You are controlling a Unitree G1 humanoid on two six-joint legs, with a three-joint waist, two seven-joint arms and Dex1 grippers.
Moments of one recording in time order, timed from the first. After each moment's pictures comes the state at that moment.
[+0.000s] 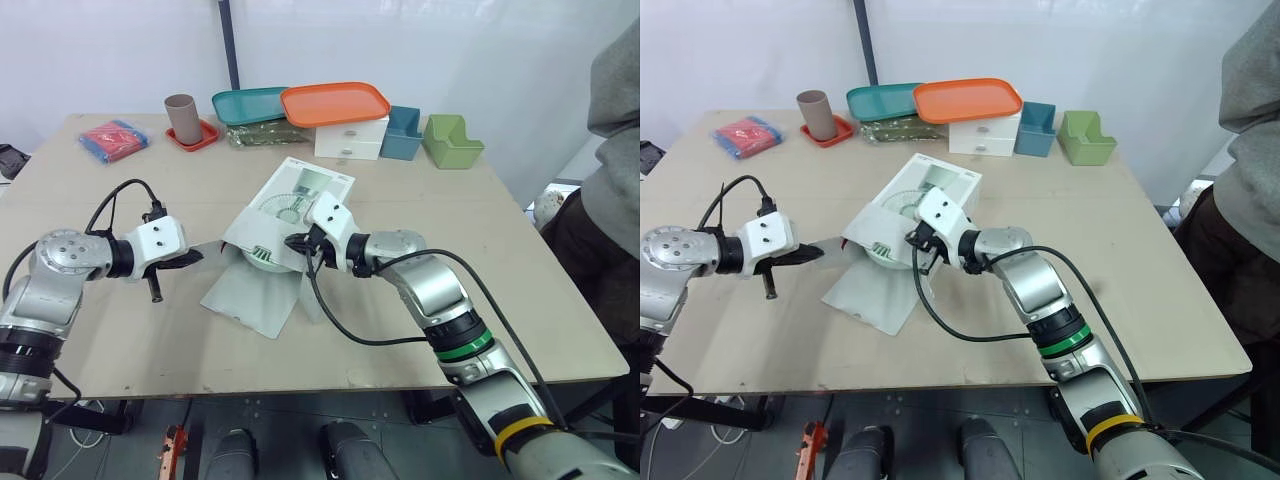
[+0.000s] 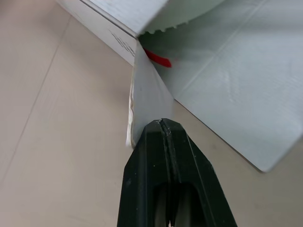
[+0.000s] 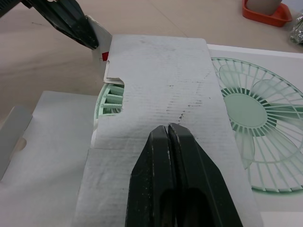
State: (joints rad) left arm -0.56 0.86 -0.08 0.30 -0.04 0.02 -1.08; right arm -0.78 -0.28 0.32 0.07 0.10 0.57 0.74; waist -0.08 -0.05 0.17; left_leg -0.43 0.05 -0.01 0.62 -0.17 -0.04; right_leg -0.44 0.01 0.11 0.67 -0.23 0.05
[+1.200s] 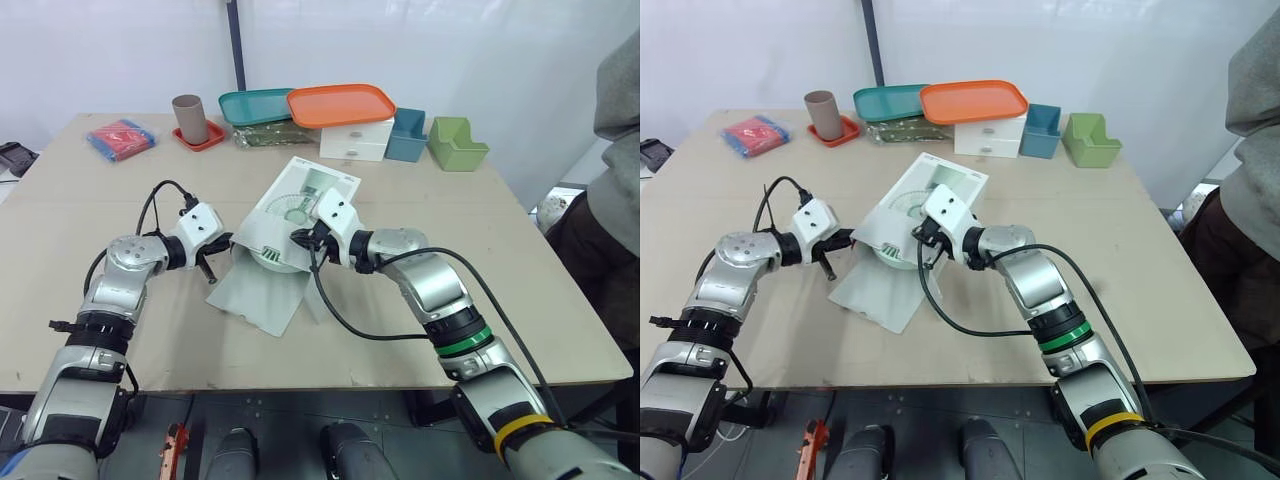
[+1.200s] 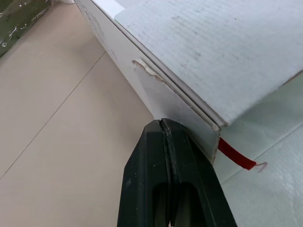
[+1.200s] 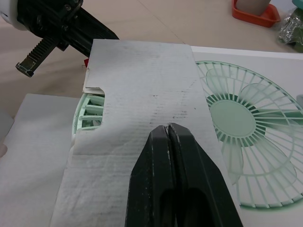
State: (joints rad) left arm -0.69 0.58 -0.07 0.55 -0.02 -0.04 -0.91; right arm -0.79 -0.28 0.30 0.14 0.09 0.52 0.72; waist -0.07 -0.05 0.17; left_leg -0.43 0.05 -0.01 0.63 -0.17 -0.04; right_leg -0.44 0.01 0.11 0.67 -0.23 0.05
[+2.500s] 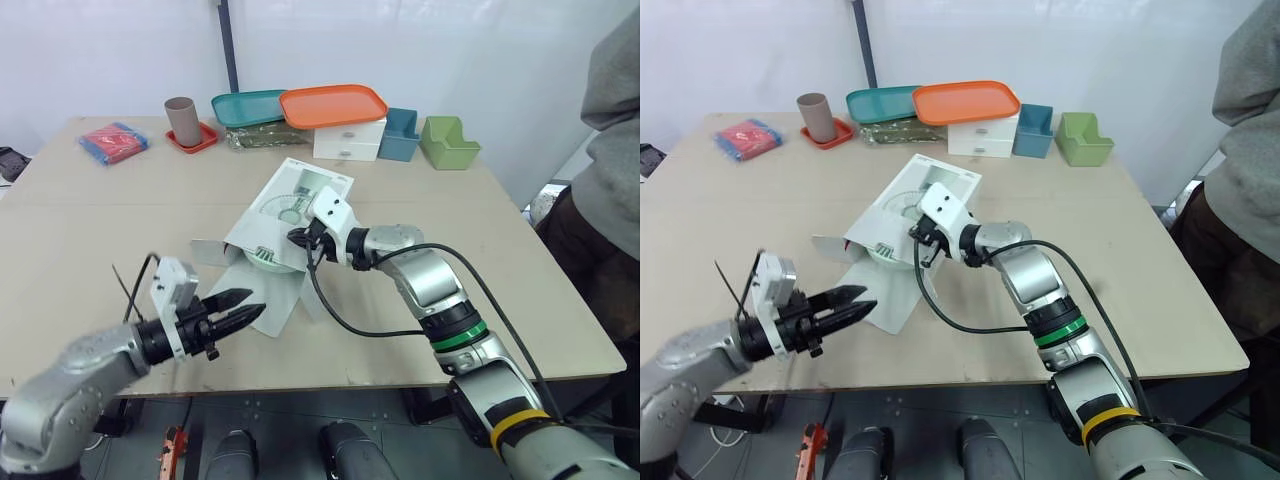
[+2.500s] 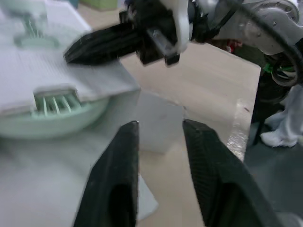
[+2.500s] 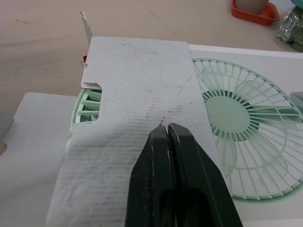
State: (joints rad) left arm 0.02 0.56 0.23 -0.58 -0.79 0.79 -0.69; right arm -0.82 -0.26 0.30 0.18 0.07 0.51 0.75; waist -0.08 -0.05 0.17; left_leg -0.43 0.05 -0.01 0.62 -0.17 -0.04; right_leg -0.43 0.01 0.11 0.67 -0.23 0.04
